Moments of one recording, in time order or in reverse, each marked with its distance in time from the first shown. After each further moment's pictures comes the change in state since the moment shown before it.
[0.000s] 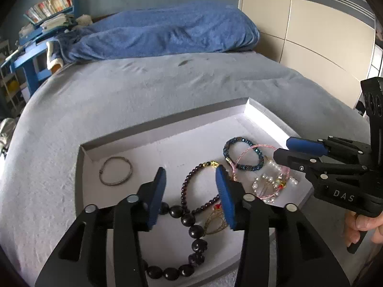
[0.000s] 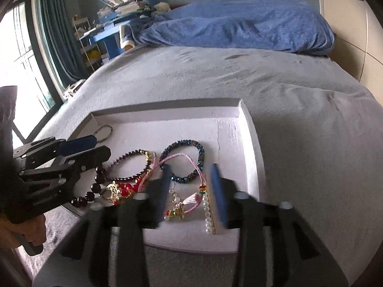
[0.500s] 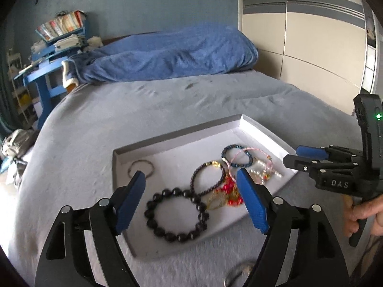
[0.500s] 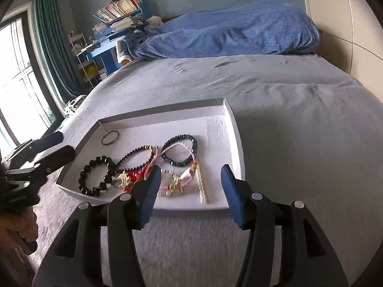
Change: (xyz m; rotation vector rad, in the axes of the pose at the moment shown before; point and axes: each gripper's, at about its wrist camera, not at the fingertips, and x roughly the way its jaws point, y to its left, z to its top) left arm -0.075 -0.005 -0.025 0.012 -0.130 0.058; right arm -0.045 -0.008 -0.030 0.079 -0.054 0.000
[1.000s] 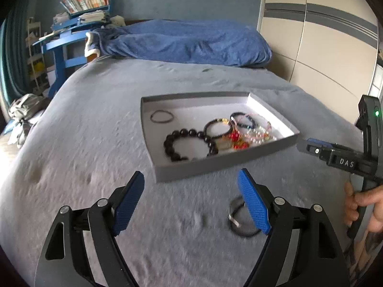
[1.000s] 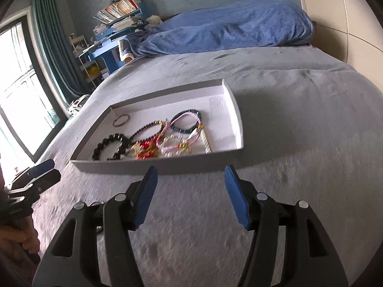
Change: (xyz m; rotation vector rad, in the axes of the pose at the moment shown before) left arm -0.052 0.016 -0.072 -0.140 0.049 0.020; right arm -0.032 0.010 -0.042 0.018 0.012 0.018
